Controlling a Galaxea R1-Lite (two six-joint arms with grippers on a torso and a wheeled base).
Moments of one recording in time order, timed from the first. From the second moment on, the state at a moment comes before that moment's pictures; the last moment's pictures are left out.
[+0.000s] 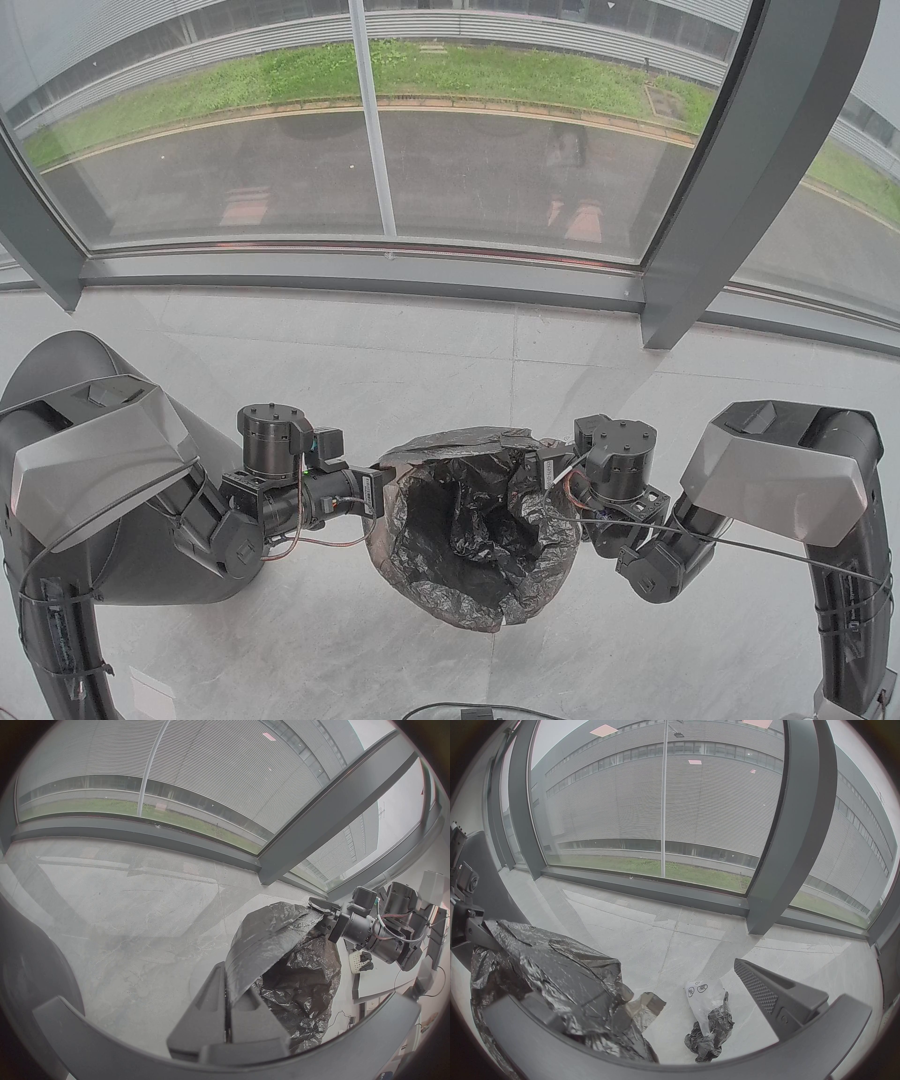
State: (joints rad) left arm -0.37 2.25 -0.86 -0.95 -0.29 -0.18; right arm 0.56 2.42 -0.94 -1.35 -0.49 -0.05
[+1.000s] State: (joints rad) left arm -0.35 2.29 -0.89 -1.04 -0.17 -0.18; right arm 0.56 2.42 -0.94 -1.37 -0.49 -0.05
